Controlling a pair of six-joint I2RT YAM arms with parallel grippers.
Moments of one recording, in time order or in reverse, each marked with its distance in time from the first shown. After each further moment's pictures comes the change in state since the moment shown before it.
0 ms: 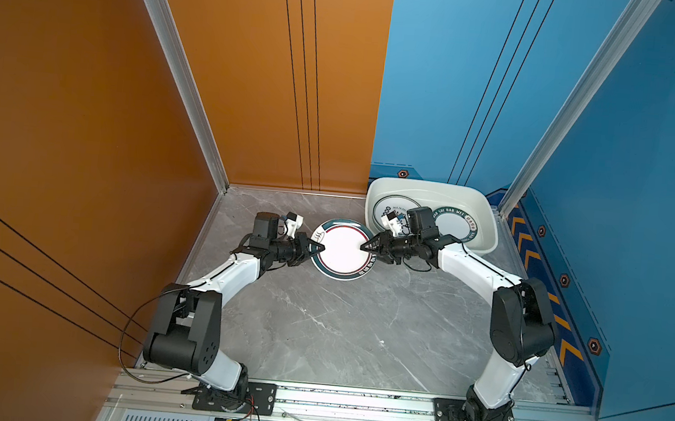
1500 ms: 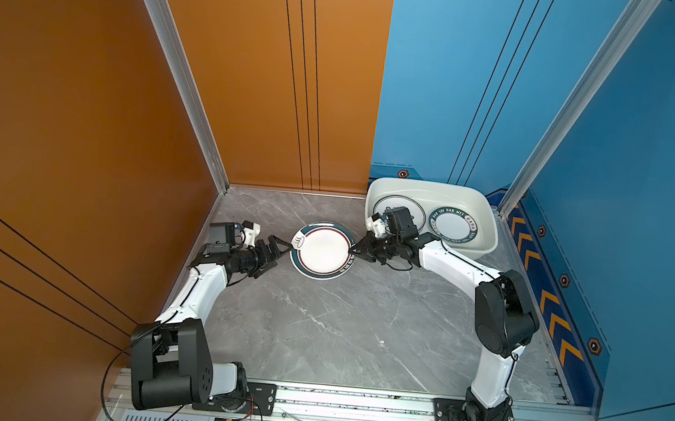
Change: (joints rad) left arm 0.298 -0.192 -0.064 -0.333 -0.029 0.219; right arm 0.105 0.097 0.098 -0.016 0.166 0.066
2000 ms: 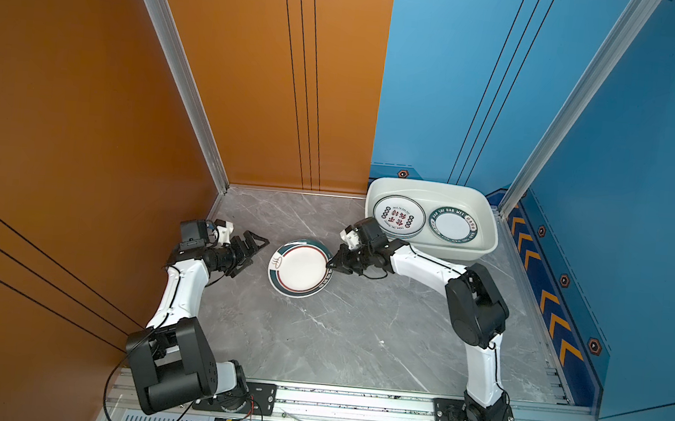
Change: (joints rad) left arm 0.214 -0.003 0.094 -0.212 -0.026 0.117; right arm 0.140 0.137 0.089 0.007 0.060 0.014
